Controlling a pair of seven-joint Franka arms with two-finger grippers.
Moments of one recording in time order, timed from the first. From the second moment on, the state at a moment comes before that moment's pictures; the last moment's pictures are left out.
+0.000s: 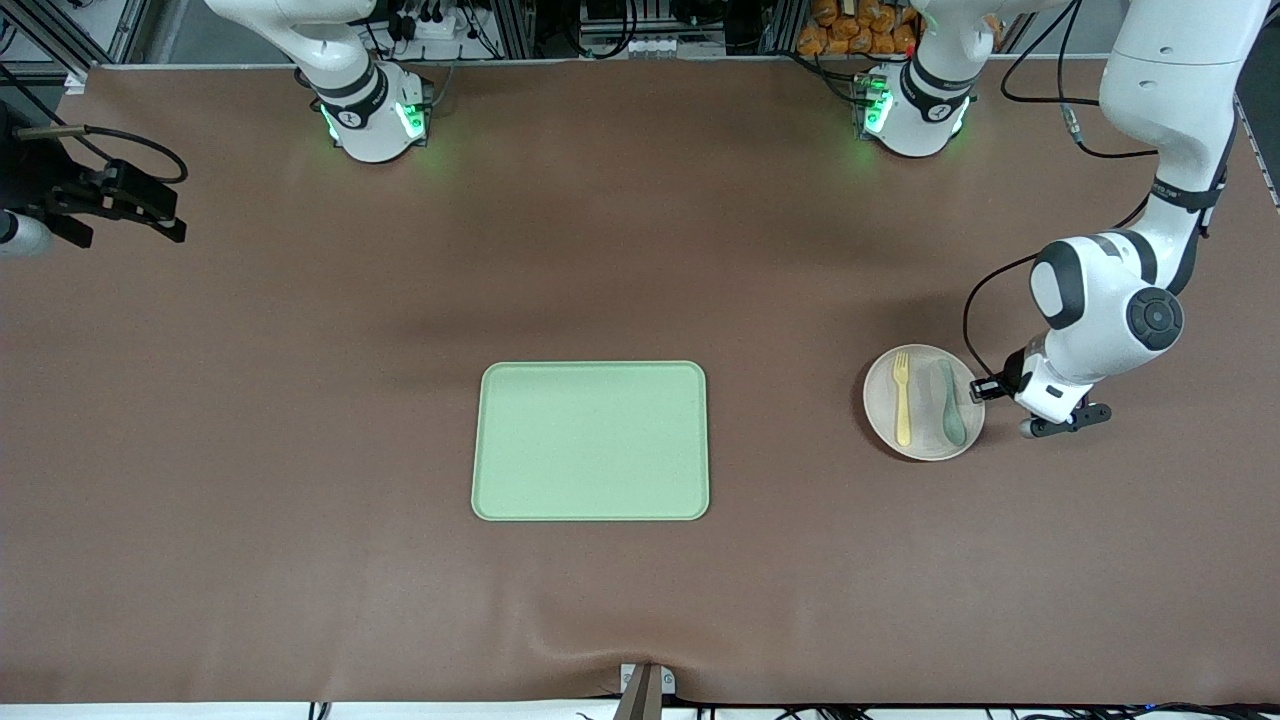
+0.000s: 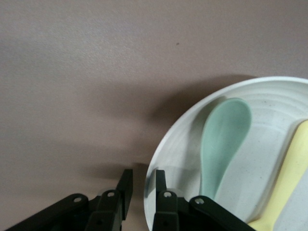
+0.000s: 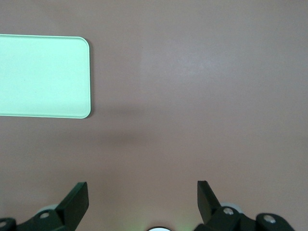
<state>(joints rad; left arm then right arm) 0.04 0.43 0.01 -2.14 -0.12 2.53 -0.08 0.00 0.01 0.06 -1.44 0.02 1.40 0.01</state>
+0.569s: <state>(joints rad) 0.04 0.44 -0.01 -2.12 -0.13 2.53 -0.08 0.00 0.01 0.06 -1.44 0.02 1.39 0.01</state>
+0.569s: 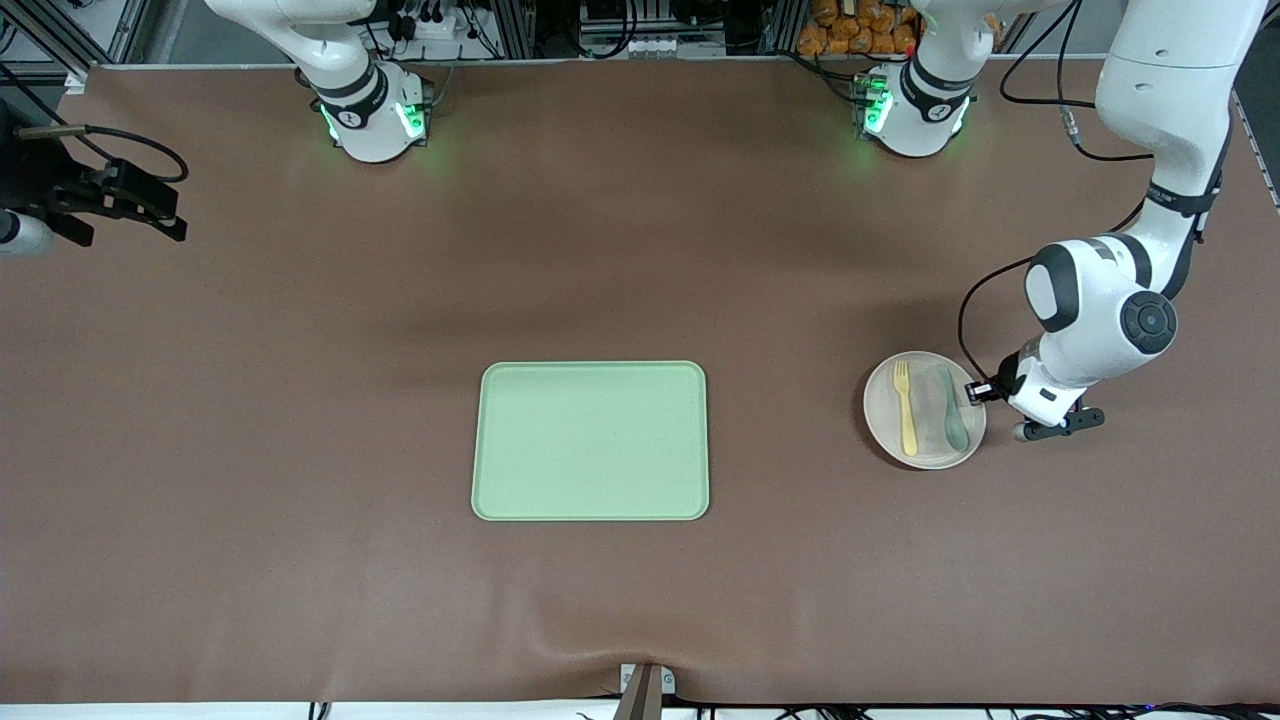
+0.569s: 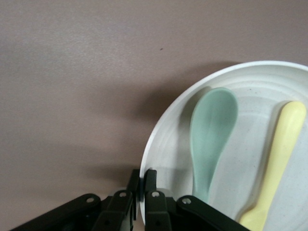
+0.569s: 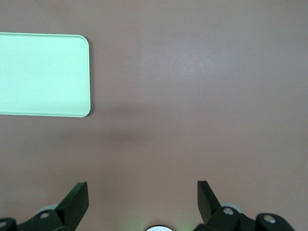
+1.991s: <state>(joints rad) -0.20 0.54 -0.24 -1.74 -0.28 2.39 -0.25 -0.01 0.01 0.06 -1.44 0.02 1.38 0.01</state>
